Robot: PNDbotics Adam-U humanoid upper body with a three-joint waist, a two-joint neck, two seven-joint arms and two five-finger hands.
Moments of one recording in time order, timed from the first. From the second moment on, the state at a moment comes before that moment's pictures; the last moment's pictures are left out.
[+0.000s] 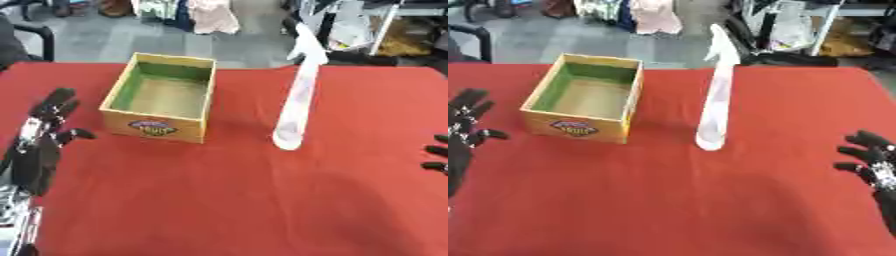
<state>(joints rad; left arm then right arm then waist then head) -0.05 0.20 0.22 -1.79 0.14 -0.12 -0.29 -0.08 -0.12 -0.33 -1.71 -0.18 -0.10 0.50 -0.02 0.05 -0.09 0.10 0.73</state>
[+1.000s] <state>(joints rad) -0.05 0.20 0.22 -1.79 0.14 -0.11 -0.30 -0.22 -0.25 -0.26 -1.69 -0.22 -0.15 0.49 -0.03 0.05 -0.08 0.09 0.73</state>
